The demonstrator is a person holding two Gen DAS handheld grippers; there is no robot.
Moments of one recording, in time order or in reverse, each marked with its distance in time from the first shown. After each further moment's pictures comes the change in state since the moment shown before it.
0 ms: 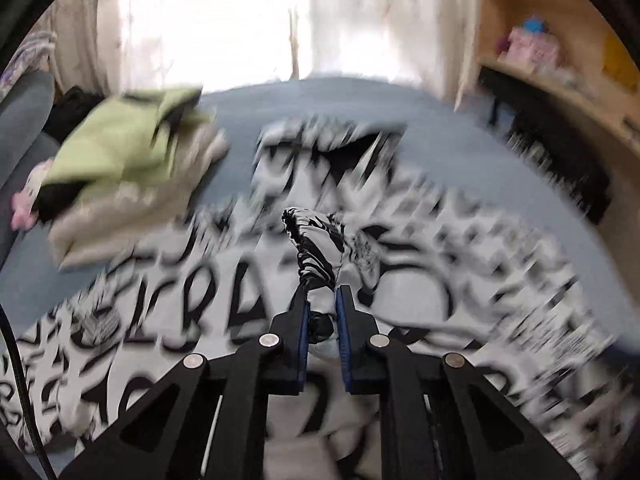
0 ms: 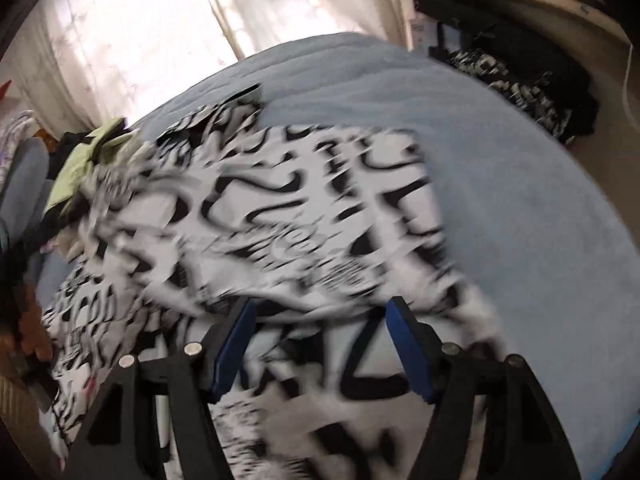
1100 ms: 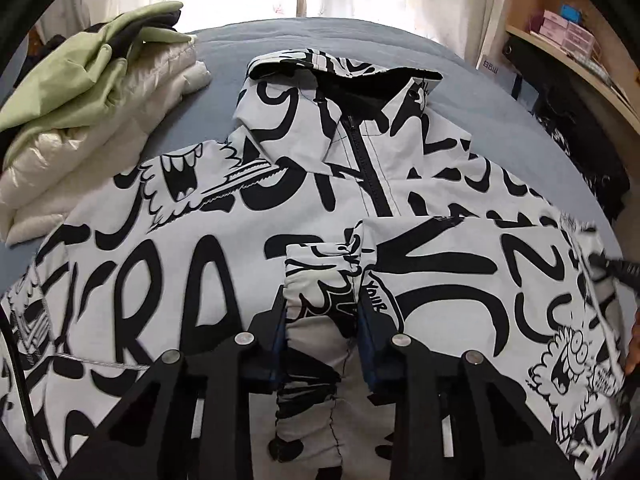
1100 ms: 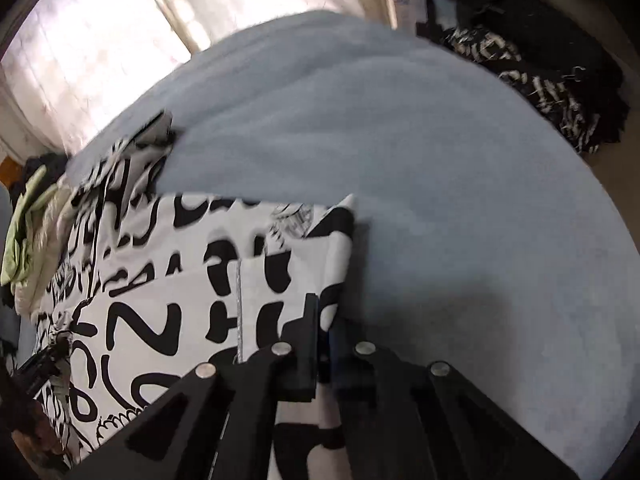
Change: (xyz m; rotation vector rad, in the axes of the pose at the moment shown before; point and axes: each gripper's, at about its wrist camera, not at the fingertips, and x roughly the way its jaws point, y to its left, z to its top) left arm 0.112 0.009 0.022 -0.083 0.150 -0.074; right arm 0.150 -0.074 0.126 0.077 0.099 0.014
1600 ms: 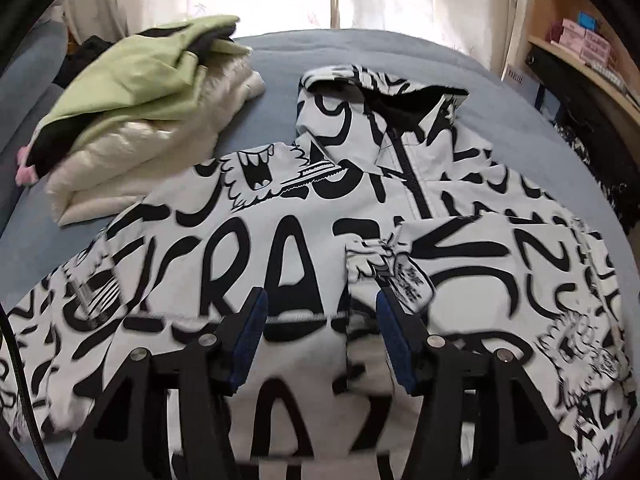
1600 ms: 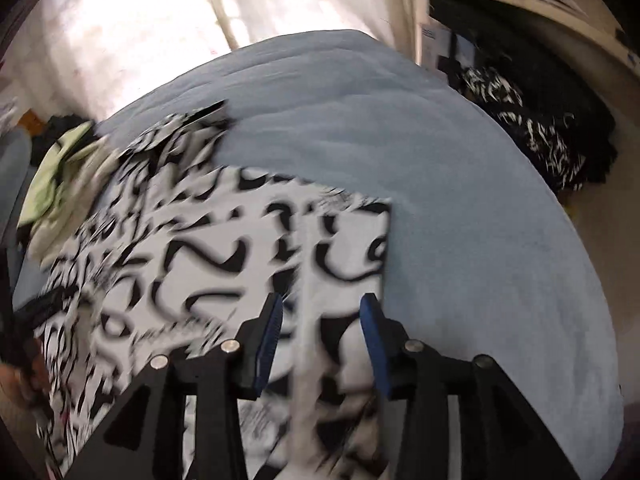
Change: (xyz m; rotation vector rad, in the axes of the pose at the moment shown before) left arm -0.067 0.023 -0.030 -0.028 -0.044 0.109; right arm -0.108 0.066 -0.065 -0.192 -0.020 -0.001
